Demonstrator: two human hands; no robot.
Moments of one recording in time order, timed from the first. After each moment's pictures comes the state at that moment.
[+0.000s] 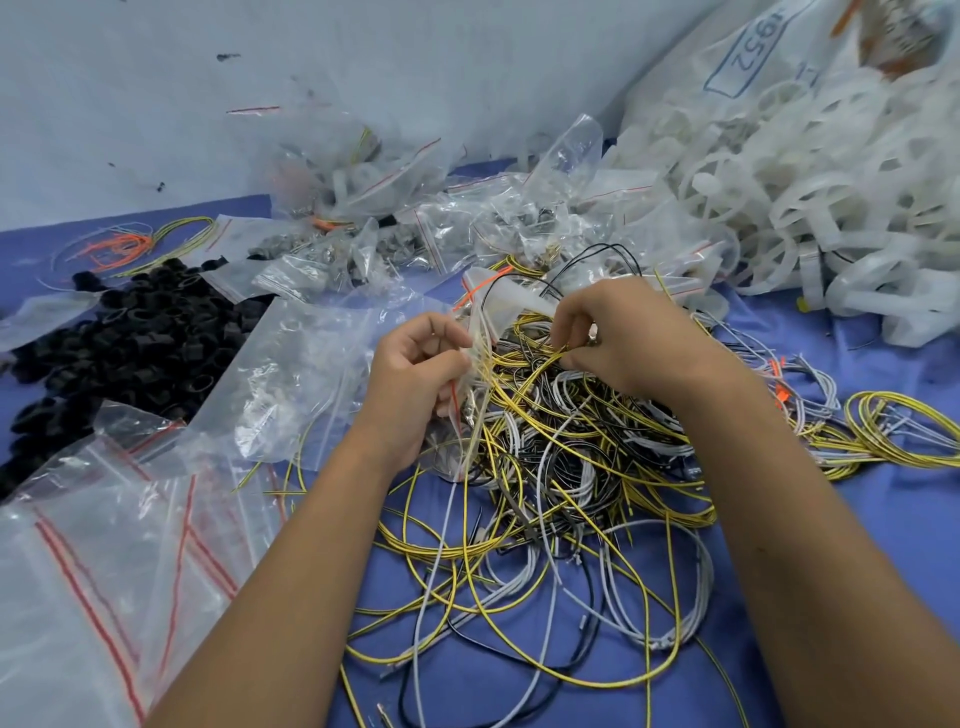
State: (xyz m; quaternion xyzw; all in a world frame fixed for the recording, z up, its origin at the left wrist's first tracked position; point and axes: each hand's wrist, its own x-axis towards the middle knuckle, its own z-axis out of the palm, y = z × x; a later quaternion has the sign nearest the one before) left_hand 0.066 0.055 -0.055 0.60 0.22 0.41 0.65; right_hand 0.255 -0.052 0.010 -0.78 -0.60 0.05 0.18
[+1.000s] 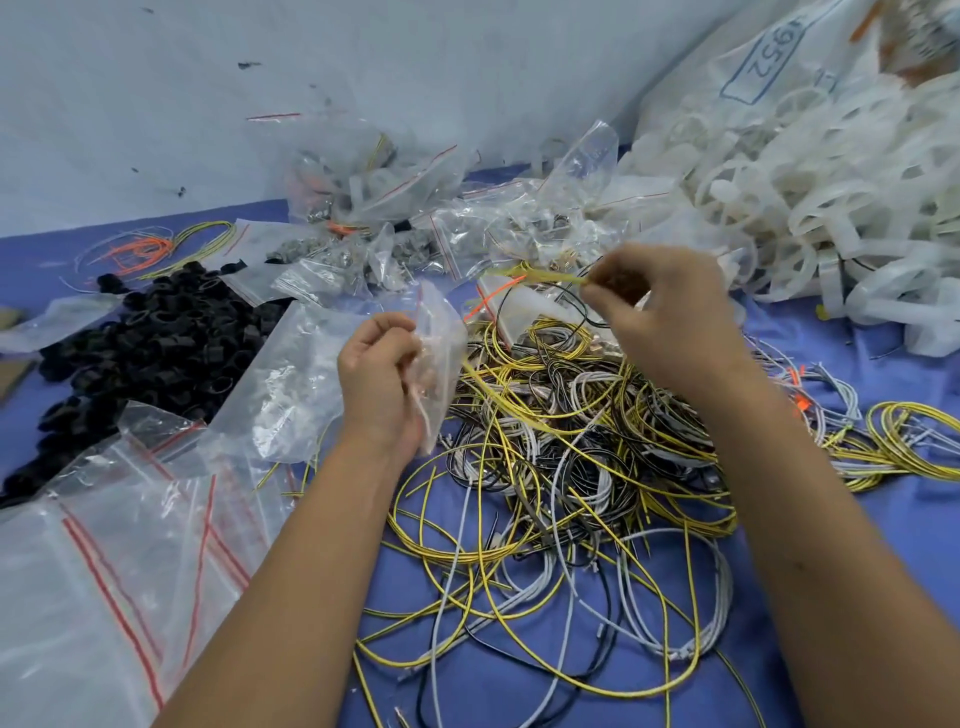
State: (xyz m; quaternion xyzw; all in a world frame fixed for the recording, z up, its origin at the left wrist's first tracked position) left_hand 0.058 0.064 -0.042 0.39 0.31 0.56 0.66; right_hand 0.258 -0.052 0.010 -0.70 -0.56 -0.06 0.44
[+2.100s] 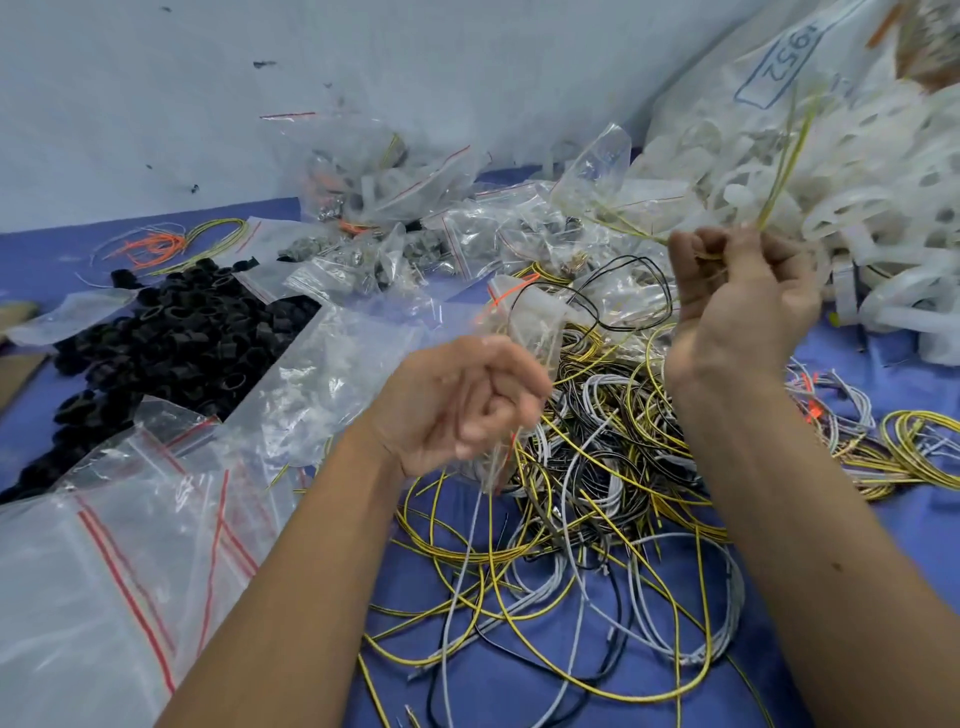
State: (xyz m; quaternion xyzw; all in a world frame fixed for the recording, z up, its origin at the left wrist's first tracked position) left_hand 0.045 0.049 -0.021 0.52 0.03 0.10 0.85; right_hand 0.239 -0.044 0.027 -0.29 -0.08 0.14 0.94
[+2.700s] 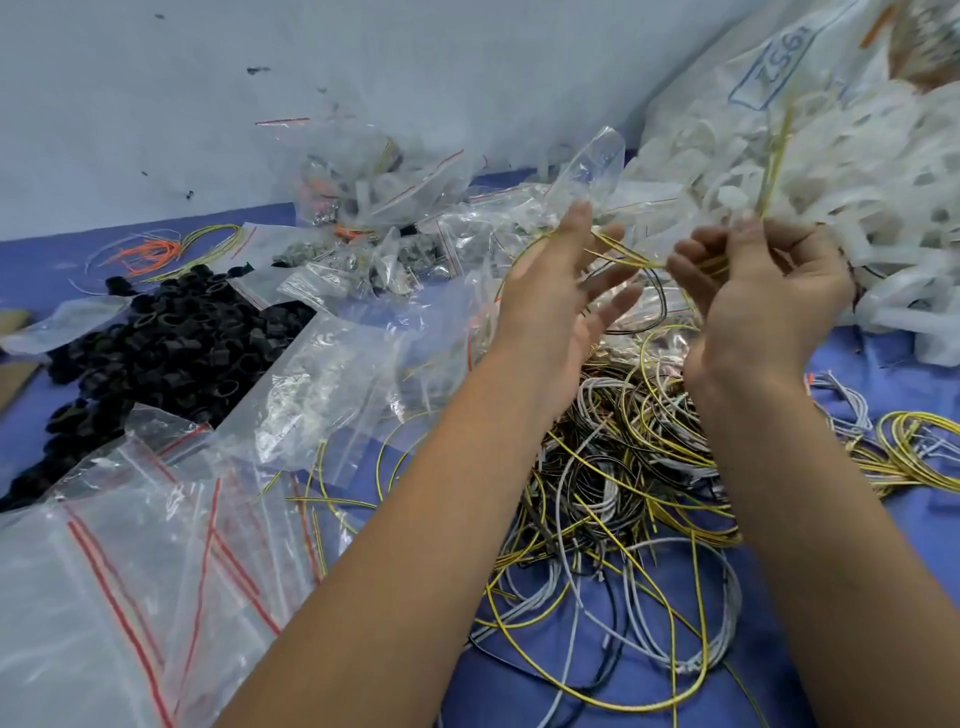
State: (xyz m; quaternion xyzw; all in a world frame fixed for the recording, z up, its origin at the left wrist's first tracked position) left_hand 0.143 0.002 0.041 0.39 0.22 0.37 0.82; right_hand 0.246 -0.053 0.029 -0.41 -0.13 0.09 0.90
